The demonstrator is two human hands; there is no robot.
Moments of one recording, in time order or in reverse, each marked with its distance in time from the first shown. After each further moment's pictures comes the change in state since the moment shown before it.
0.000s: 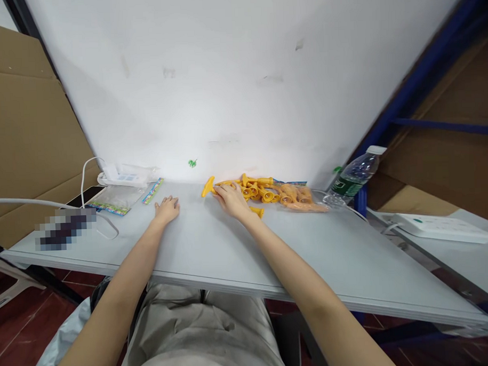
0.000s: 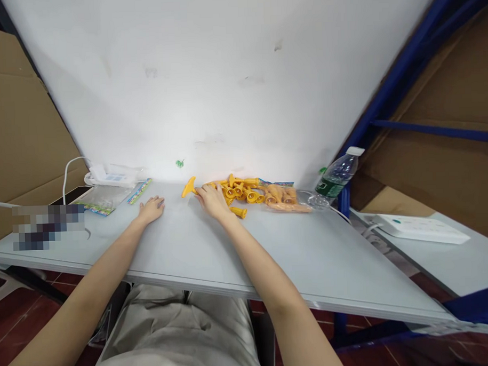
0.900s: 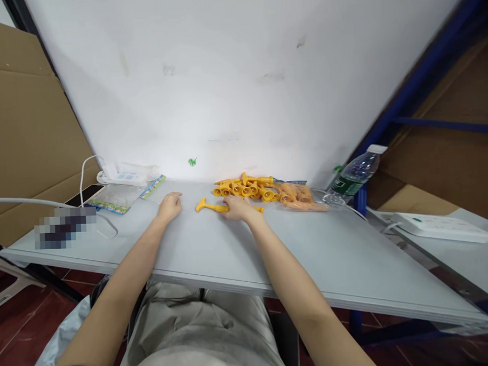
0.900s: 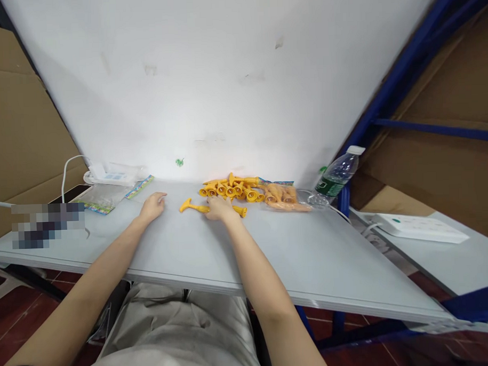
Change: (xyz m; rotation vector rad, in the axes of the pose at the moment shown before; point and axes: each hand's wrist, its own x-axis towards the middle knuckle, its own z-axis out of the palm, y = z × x) left_hand 0.000 0.009 -0.005 -0.152 0.219 0.213; right_hand -0.010 0.006 -0.006 0.009 -0.427 0.270
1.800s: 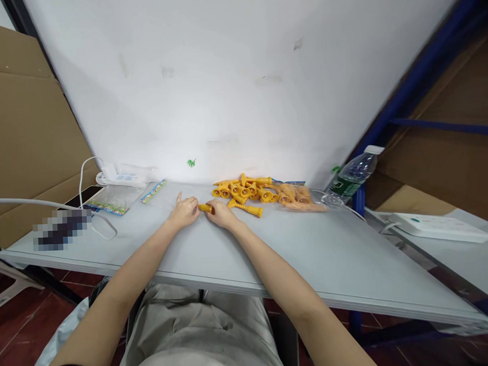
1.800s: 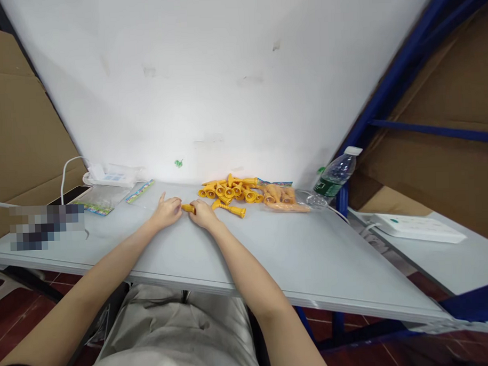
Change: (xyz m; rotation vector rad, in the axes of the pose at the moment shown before) left_hand -0.018 0.047 0.010 0.090 0.010 0.365; right_hand 0.022 -0.024 0.050 0.253 0.250 -0.164
